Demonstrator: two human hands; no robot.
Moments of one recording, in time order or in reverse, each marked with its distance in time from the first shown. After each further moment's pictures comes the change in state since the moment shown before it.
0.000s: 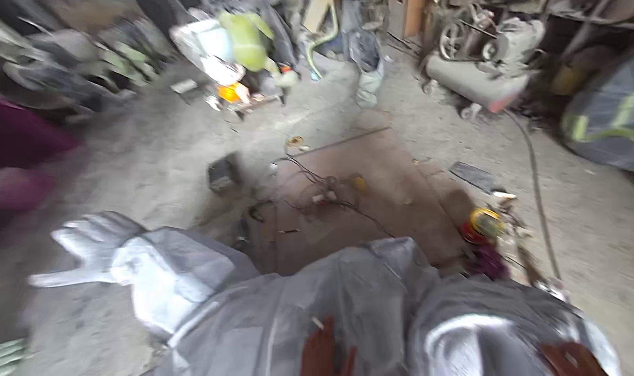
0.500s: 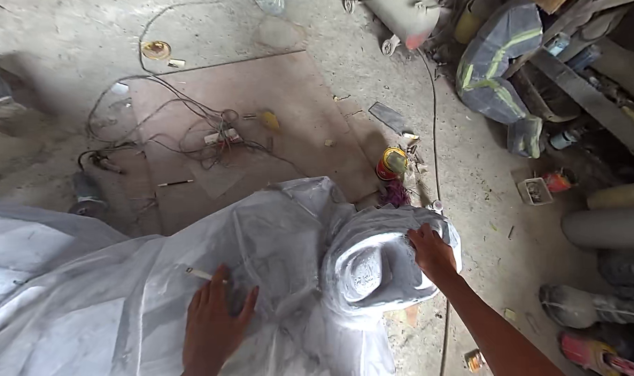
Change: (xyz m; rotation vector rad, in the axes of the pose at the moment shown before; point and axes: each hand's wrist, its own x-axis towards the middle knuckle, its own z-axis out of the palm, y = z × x) left_hand -0.007 -0.015 0.004 -0.034 0.006 0.039; right_hand 0.028 -0.008 0.005 -0.091 -0.089 0.031
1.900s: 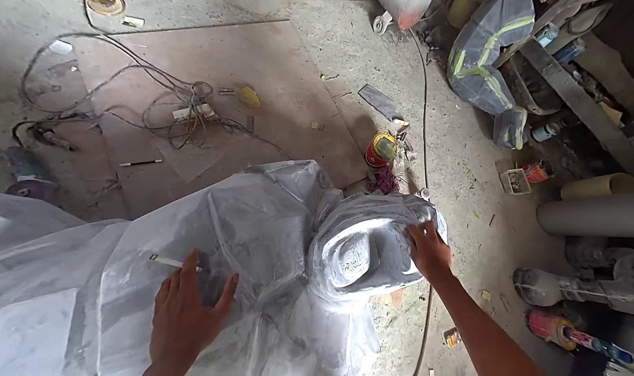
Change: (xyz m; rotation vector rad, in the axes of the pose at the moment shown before) left_hand 0.009 -0.004 -0.003 -0.032 -0.014 0.003; right_hand -0.021 0.005 0.006 0.055 0.104 0.053
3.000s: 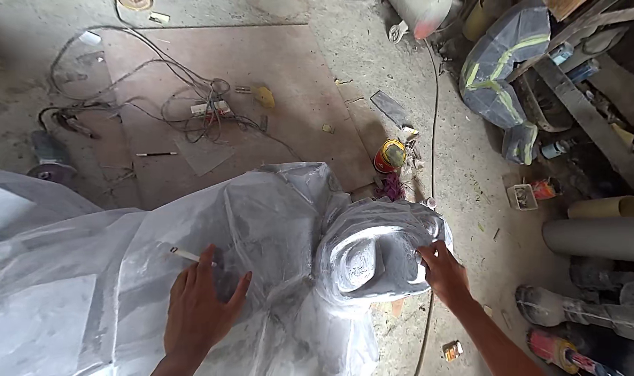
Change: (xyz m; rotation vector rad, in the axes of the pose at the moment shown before) left_hand -0.003 0.005 -0.003 0.000 -0.020 -0.032; right_hand -0.023 0.023 -0.001 -0.051 0.000 -0.156
